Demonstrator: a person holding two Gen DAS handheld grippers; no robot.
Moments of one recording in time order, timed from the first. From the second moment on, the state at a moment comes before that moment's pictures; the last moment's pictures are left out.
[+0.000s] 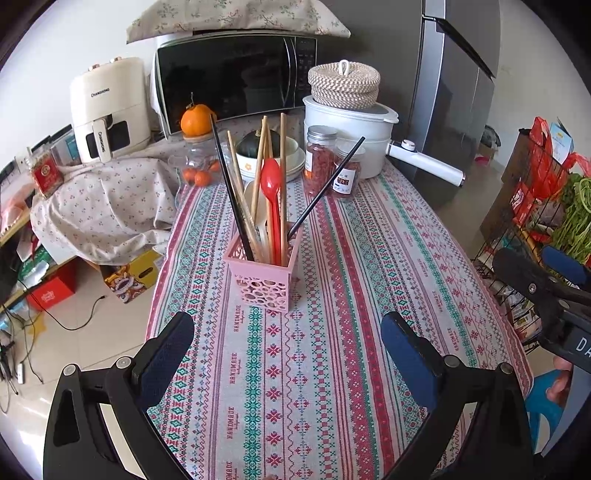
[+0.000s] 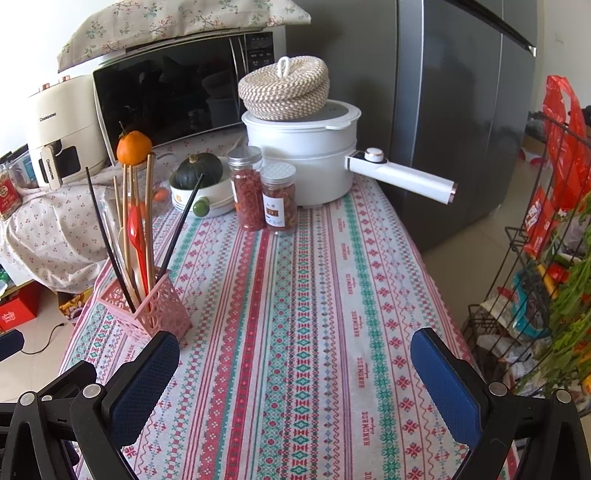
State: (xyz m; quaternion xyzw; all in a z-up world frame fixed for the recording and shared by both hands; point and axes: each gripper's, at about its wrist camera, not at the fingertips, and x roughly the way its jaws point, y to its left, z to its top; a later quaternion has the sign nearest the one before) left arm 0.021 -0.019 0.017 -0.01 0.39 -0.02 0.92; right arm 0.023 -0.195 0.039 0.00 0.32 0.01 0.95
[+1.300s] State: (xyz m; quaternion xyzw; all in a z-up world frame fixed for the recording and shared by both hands) left arm 0.016 -0.019 0.024 -0.02 0.38 -0.03 0.92; right arm 0.026 -0.196 0.035 0.01 0.33 0.01 0.95
